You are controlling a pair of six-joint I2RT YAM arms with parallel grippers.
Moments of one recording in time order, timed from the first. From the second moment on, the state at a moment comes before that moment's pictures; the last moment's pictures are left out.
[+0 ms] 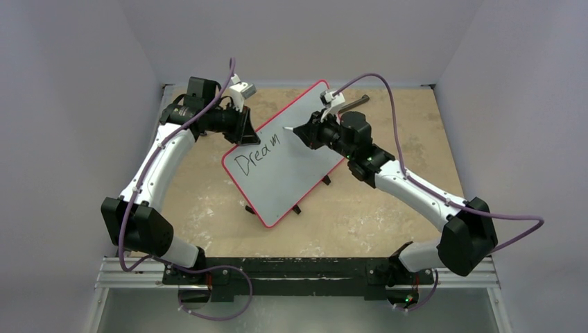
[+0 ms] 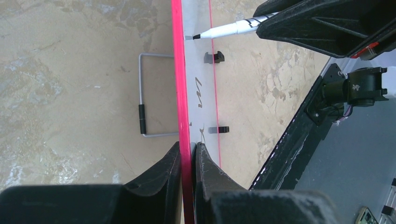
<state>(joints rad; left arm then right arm) -0.22 1.49 1.51 -0.85 0.72 0.13 0.64 1.38 1.06 0.18 -0.12 0.32</state>
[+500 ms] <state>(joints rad) -0.22 1.49 1.51 -0.85 0.72 0.13 0.63 1.39 1.05 0.19 -0.21 0.32</state>
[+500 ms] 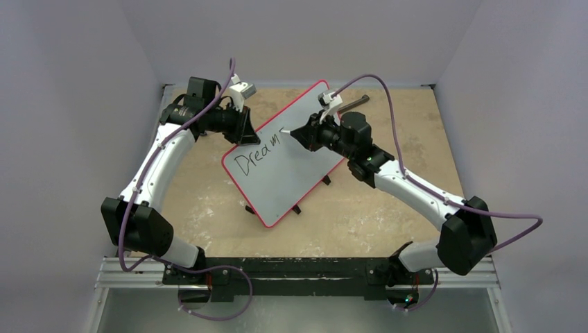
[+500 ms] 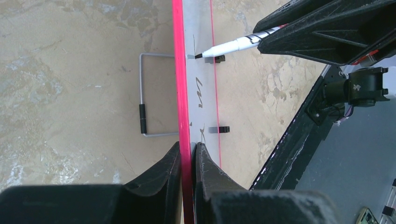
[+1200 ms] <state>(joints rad) -0.22 1.49 1.51 -0.85 0.71 0.13 0.62 1.36 0.99 0.18 -0.14 0.33</state>
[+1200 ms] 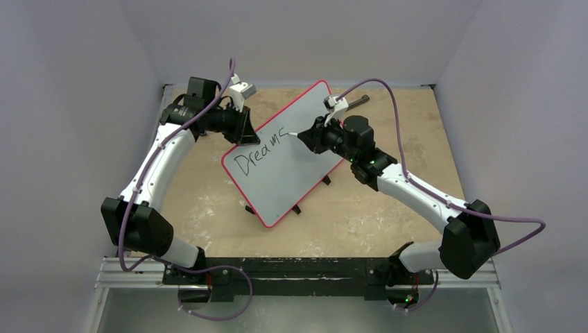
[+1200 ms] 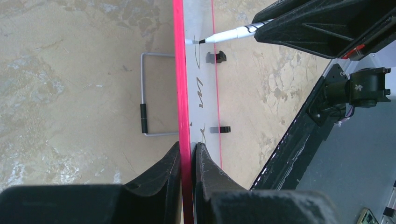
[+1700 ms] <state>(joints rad) -0.22 1.49 1.51 -0.85 0.71 0.13 0.61 1.35 0.97 0.17 -0.15 0.33</state>
